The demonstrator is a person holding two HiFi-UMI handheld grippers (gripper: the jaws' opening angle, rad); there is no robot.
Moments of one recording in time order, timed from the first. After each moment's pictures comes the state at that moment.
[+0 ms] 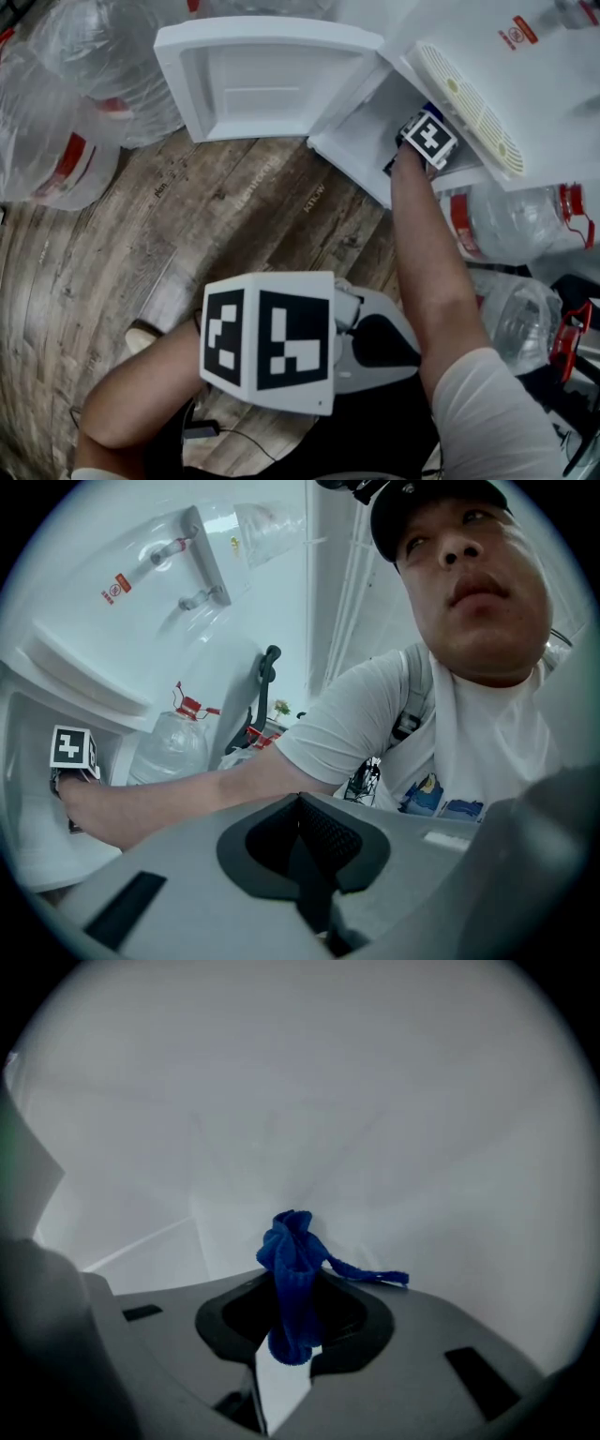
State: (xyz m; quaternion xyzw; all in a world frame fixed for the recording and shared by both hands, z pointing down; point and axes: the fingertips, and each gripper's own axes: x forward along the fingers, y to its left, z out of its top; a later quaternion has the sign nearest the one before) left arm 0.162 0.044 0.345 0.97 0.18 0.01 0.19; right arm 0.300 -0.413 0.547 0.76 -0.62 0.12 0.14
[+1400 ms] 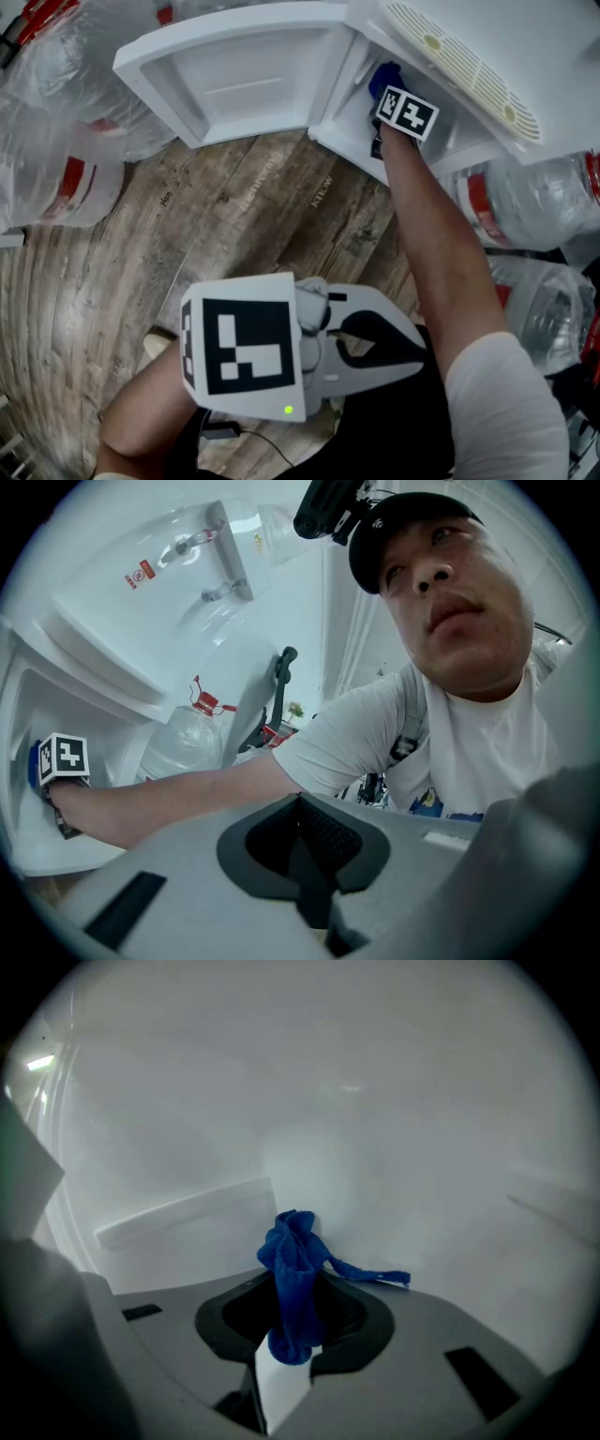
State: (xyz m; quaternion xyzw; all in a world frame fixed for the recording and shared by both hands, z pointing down) left arm 0.190 0.024 0.358 0.97 0.14 -0.01 0.20; right arm 0.246 -0.433 0.645 0.63 -0.73 0.22 0.16
